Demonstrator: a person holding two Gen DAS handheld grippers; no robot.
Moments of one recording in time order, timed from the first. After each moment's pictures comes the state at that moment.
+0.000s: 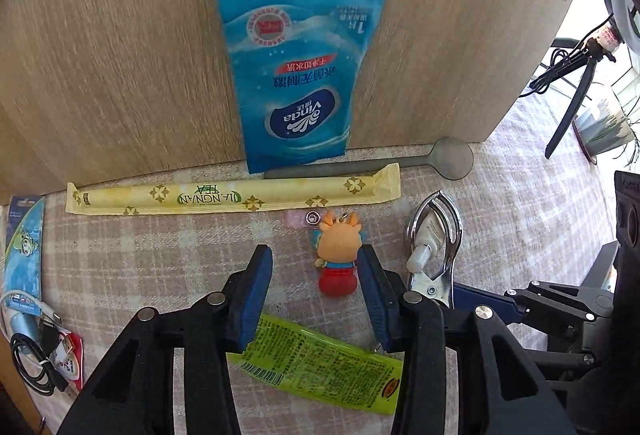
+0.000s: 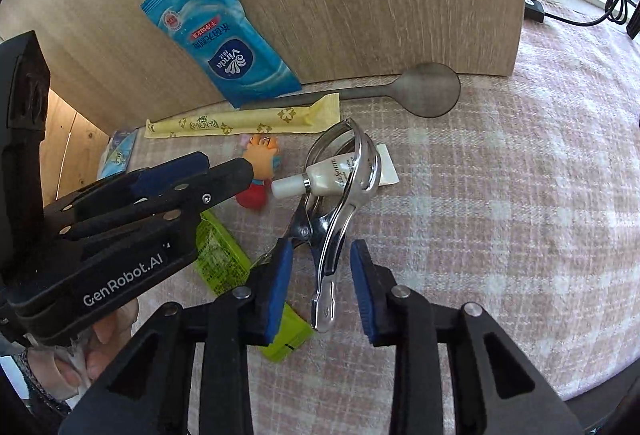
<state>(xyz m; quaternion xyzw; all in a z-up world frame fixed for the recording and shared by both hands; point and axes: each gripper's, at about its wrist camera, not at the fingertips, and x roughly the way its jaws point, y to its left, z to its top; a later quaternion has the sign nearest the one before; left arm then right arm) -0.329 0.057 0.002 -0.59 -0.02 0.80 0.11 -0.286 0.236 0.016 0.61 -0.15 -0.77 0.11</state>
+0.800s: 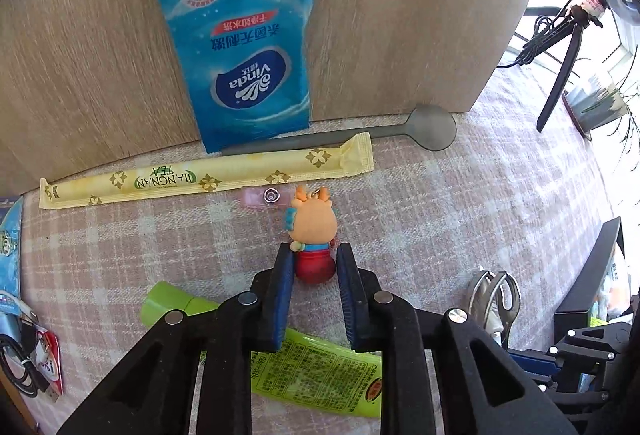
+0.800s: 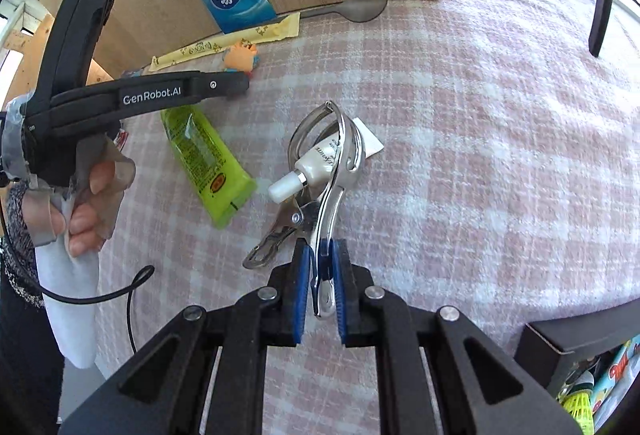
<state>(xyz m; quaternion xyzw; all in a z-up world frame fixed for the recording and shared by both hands) -0.312 0.094 -0.013 -0.58 0.01 0.80 0.13 -0.201 0.275 0.013 0.62 -0.11 -0.76 0.12</state>
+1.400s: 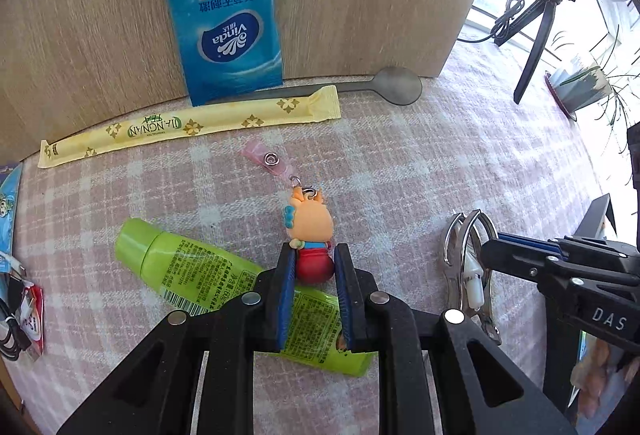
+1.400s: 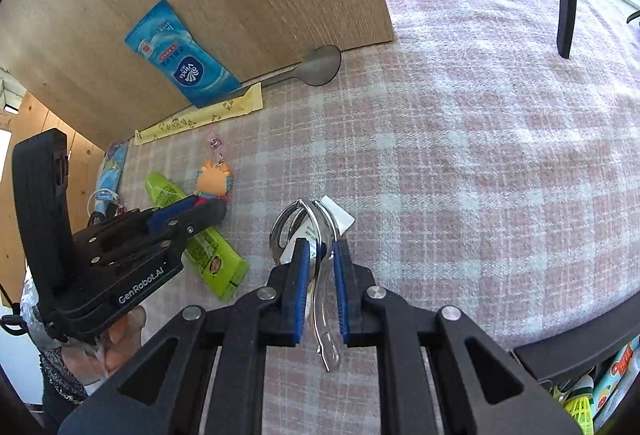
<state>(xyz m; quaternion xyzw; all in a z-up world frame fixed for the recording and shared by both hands) -0.257 0.107 -0.007 -0.59 -0.01 0.80 0.15 -0.236 0.298 0.026 0.59 -0.19 -0.78 0.07</state>
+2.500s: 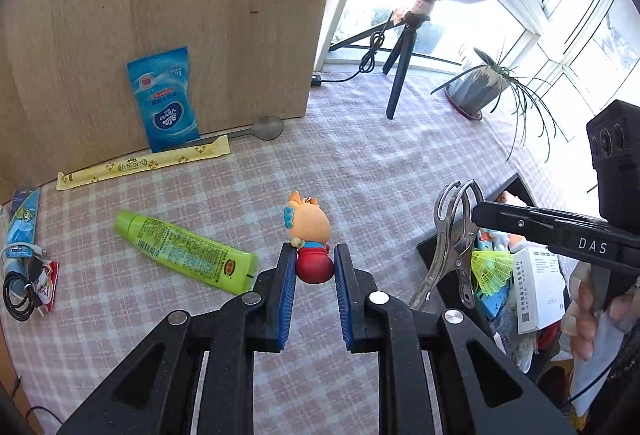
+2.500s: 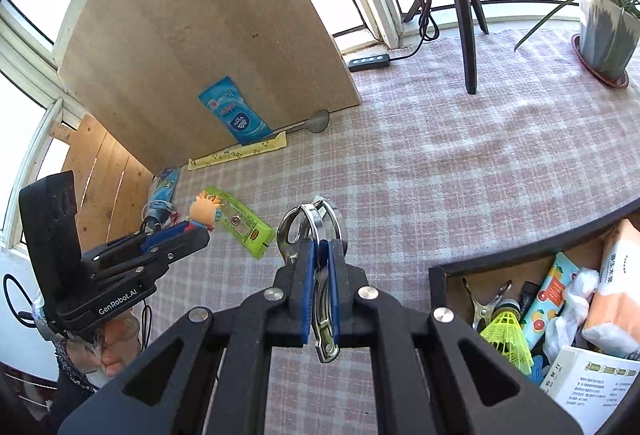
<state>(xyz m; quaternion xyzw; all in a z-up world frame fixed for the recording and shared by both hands) -0.169 0.123 0.104 -0.51 -0.01 0.82 0.25 -0.122 0.362 0.133 0.50 -0.21 -0.84 0.07</state>
